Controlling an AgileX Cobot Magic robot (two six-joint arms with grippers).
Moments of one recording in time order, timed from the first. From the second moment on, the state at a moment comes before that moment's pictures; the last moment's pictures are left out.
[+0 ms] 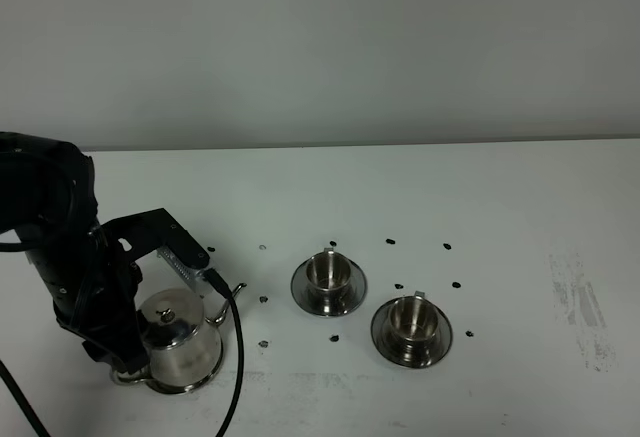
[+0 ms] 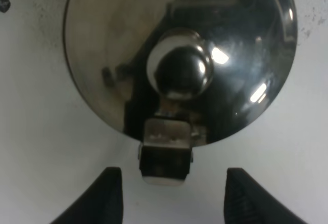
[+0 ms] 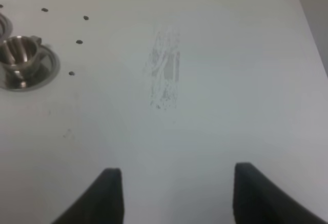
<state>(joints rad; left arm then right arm) -0.28 1.80 -1.18 0.02 0.94 0.61 -0.02 0.00 -0.50 0.03 1.11 -0.16</state>
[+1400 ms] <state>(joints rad) -0.30 1.83 -1.18 0.04 0.89 0.57 -0.02 0.00 -0.50 0.03 1.11 -0.16</state>
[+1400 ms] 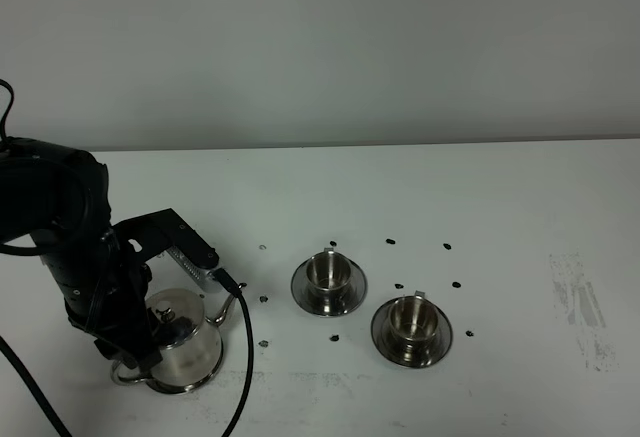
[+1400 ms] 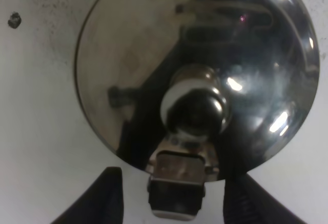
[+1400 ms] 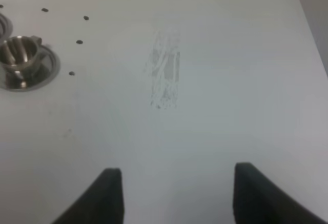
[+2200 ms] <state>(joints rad) -0.30 1.84 -1.18 0.04 0.88 0.57 -0.02 0.00 -0.50 0.03 1.11 -0.16</state>
